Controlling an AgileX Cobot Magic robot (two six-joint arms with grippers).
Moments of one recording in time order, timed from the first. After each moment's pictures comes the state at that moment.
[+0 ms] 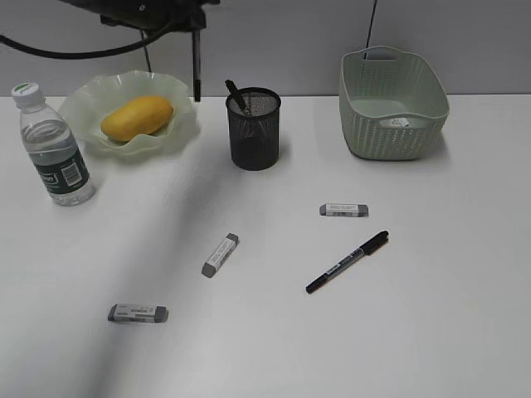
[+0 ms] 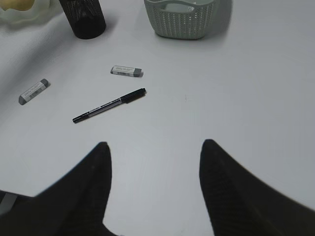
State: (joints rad) left arm -0.43 1.93 -1.58 -0.20 0.22 -0.12; right arm 0.27 0.22 -0.52 0.04 0.88 0.07
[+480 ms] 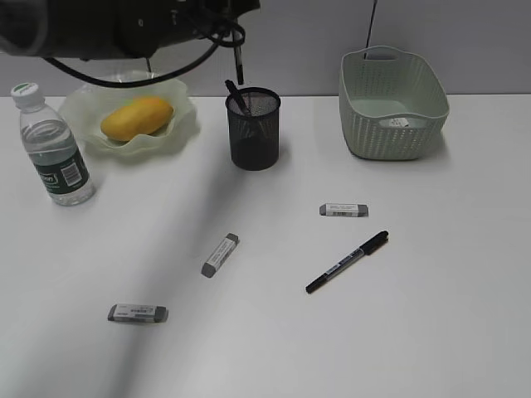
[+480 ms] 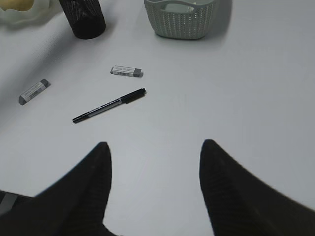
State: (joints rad) left arm -0.50 2.09 -1.58 -0.21 -0.23 -0.13; right arm 0.27 0.22 -0.52 0.04 0.88 0.07
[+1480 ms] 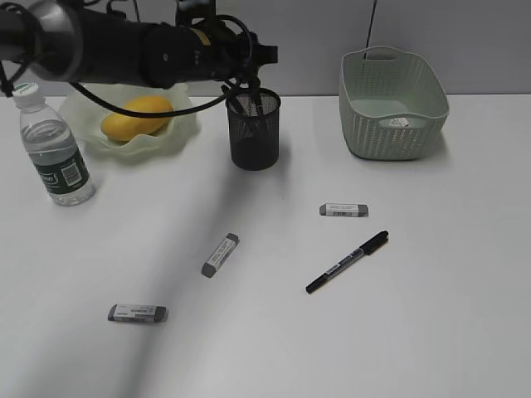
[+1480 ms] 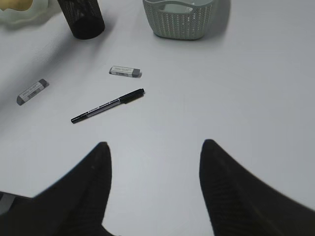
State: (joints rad) left arm -0.53 2.13 -1.58 -0.12 -0.08 -0.13; right arm 0.27 0.22 -0.52 0.03 0.88 0.07
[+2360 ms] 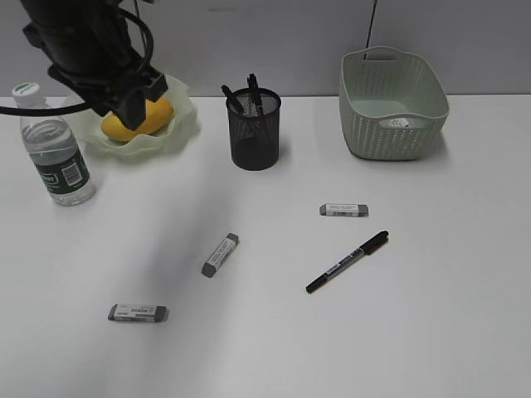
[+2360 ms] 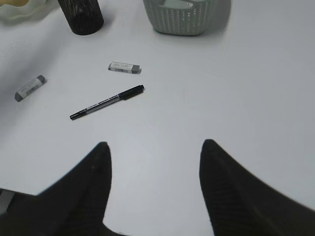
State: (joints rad) left arm -0.53 1.77 -1.57 0.17 1.16 -0.06; right arm 0.27 0.24 -0.52 0.03 0.87 0.07
